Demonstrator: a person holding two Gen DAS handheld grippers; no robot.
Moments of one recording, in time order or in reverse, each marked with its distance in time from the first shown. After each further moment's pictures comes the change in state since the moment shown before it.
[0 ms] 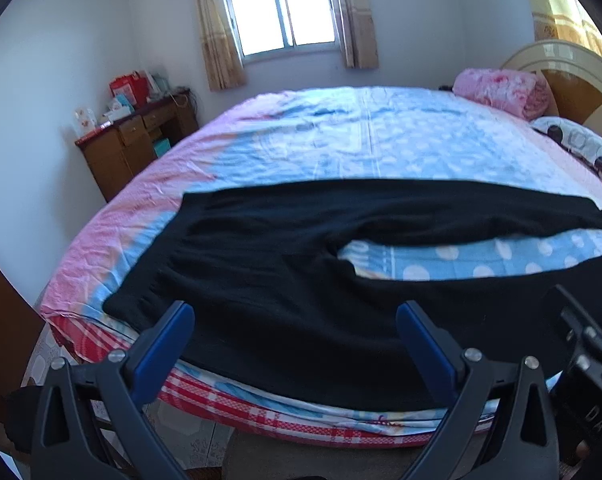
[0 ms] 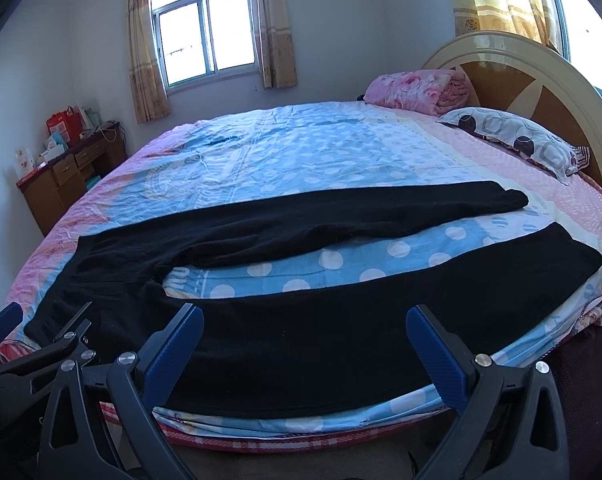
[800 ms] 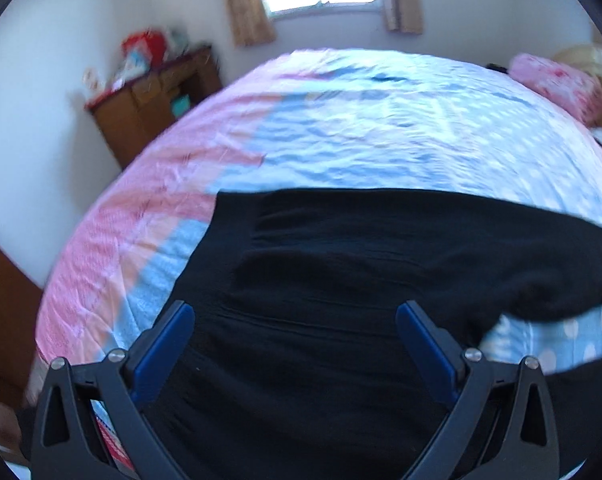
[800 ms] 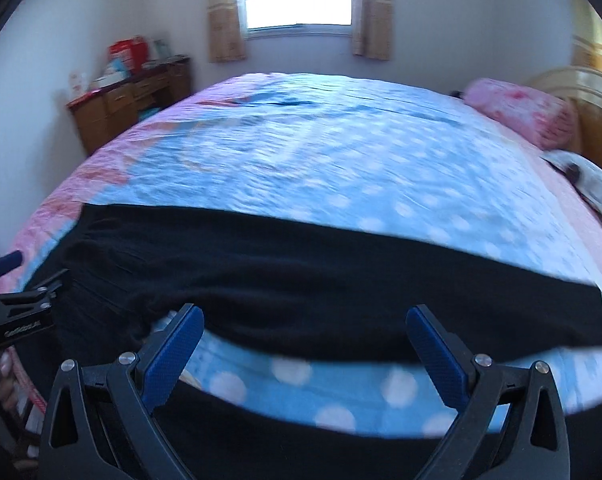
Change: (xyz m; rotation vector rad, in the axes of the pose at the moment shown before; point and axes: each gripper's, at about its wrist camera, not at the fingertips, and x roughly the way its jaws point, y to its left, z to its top) left arm 0.143 0.102 0.084 -0.091 0.174 0.065; right arm 0.145 0.051 0.105 -0.282 0.120 0.254
